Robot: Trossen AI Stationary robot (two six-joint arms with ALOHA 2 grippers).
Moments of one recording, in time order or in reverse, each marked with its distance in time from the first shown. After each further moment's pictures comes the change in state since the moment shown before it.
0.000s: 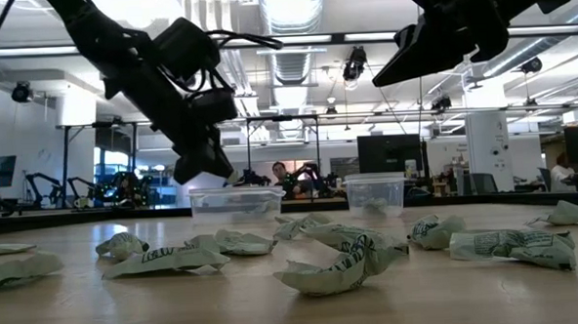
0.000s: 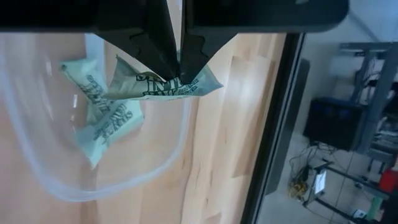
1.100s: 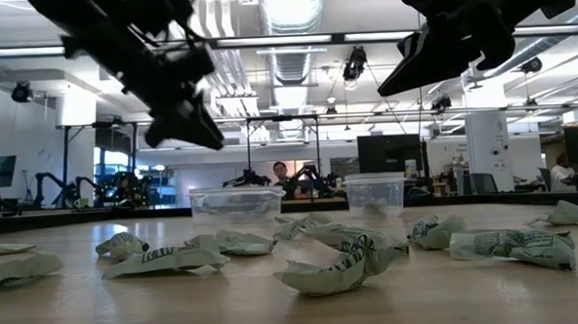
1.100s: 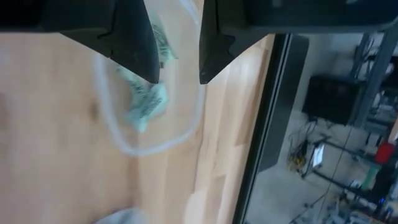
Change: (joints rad) left arm -0.177 -0.213 -0.002 -0.190 -0.048 -0.066; right arm 0.000 0.000 -0.023 -0.007 0.000 0.029
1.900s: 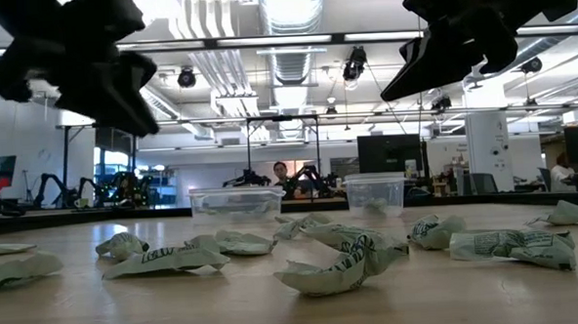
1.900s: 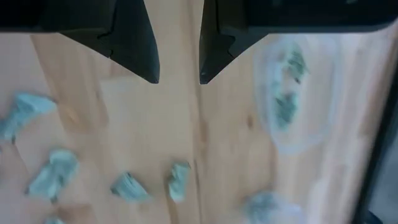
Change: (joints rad) left arm -0.343 -0.197 -0.043 -0.307 0.176 -0.352; right arm 0.000 0.000 -0.013 0.000 0.000 0.024
